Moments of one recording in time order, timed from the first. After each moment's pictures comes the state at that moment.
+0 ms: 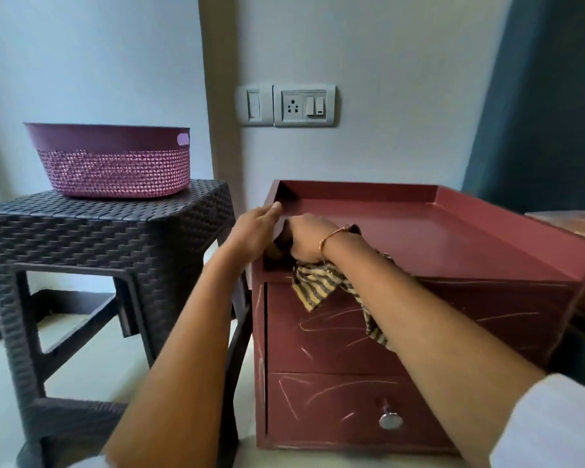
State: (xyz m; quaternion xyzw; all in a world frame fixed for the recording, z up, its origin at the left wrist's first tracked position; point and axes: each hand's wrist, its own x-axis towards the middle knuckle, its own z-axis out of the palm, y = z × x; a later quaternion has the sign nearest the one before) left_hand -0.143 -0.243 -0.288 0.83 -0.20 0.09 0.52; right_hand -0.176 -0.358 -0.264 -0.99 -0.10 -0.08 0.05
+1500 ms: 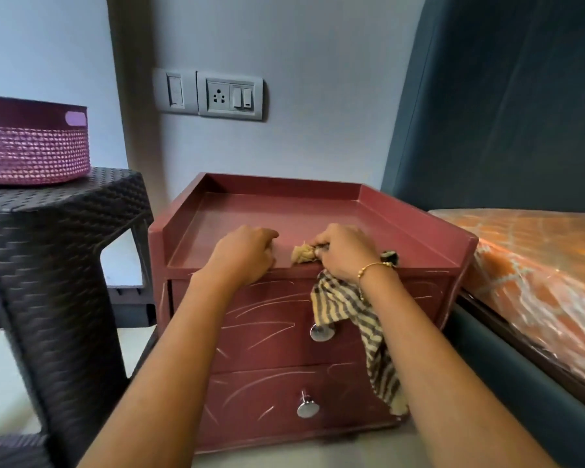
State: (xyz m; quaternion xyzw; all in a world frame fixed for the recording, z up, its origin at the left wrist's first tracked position) left_hand -0.182 -0.338 -0.302 0.93 -0.29 0.15 0.18; right_hand -0.239 -0.491 -0.293 -0.97 0.10 -0.22 0.07
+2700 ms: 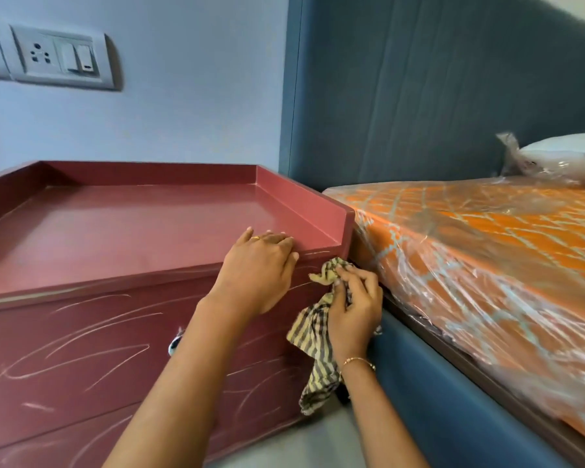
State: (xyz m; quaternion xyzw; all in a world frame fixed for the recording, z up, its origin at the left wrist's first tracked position) left_hand -0.247 -0.512 -0.328 0.85 -0.48 0.21 0.13; right_hand -0.309 -0.638 -0.428 -0.70 0.20 -0.66 0.21
